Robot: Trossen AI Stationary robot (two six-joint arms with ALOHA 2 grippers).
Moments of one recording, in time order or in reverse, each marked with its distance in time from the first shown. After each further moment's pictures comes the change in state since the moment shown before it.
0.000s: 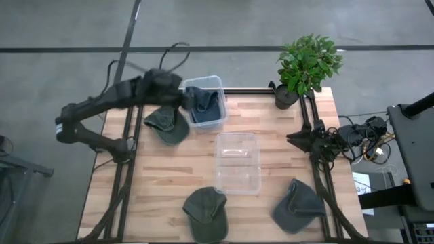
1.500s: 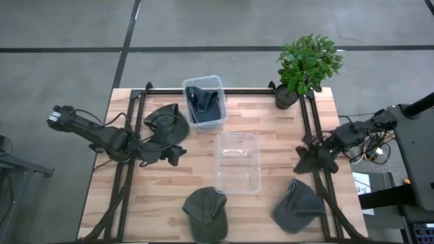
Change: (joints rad) left arm -0.644 -0.222 -0.528 0.107 -0.454 -0.470; right arm 0.003 0.340 0.207 0.002 -0.705 0.477
